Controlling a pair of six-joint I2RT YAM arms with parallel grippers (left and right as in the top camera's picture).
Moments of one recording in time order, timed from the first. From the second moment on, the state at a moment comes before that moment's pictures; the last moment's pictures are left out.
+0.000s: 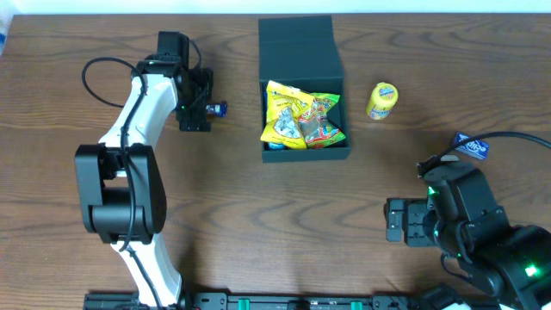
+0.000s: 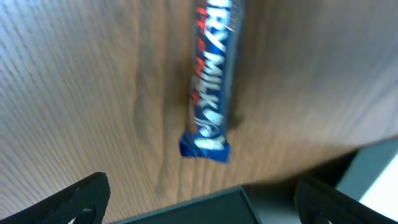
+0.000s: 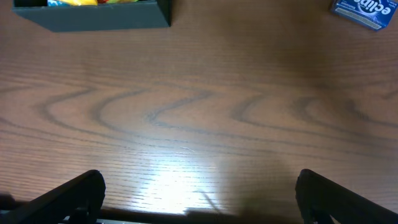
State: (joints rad) left arm -0.02 2.02 1.53 -0.79 0.21 -1.56; right arm 0.47 0.89 1.15 -1.37 0.12 0.43
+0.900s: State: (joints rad) left arm 0.04 2.04 1.56 -0.70 0.21 -1.62; right arm 0.47 0.89 1.15 -1.37 0.12 0.43
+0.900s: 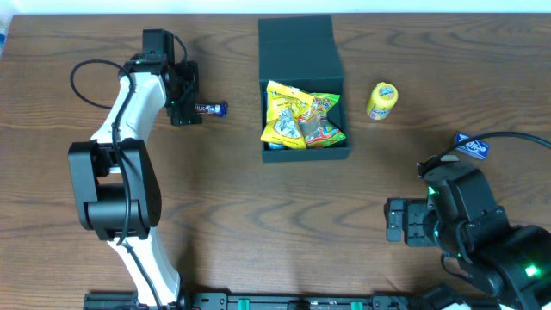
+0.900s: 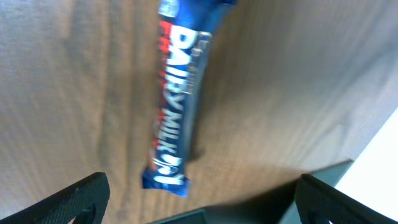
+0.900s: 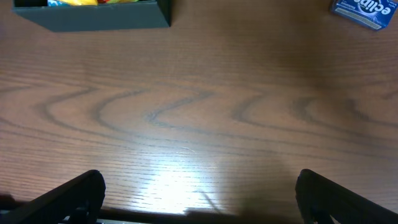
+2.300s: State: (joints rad) left arm 0.08 2.22 1.67 -0.84 0.38 -1.64; right arm 0.47 0.89 1.15 -1.37 0.12 0.43
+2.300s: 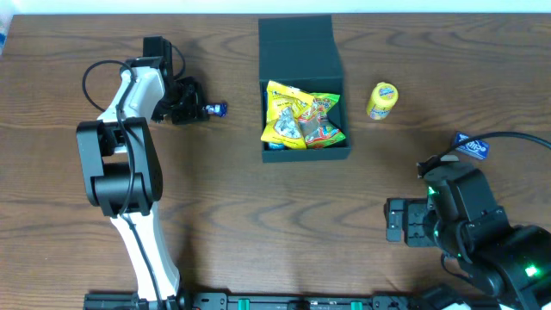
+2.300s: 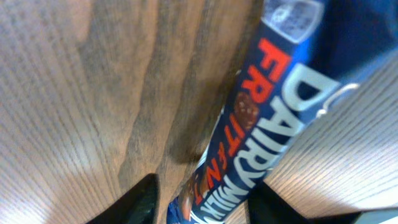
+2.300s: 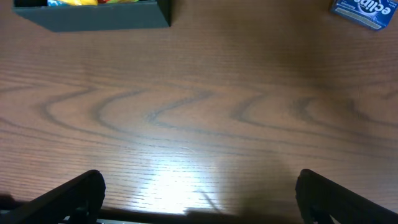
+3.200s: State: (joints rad) left arm 0.08 2.22 1.68 -0.84 0.45 -1.58; right arm 0.47 0.89 1.15 -1.37 0.12 0.43
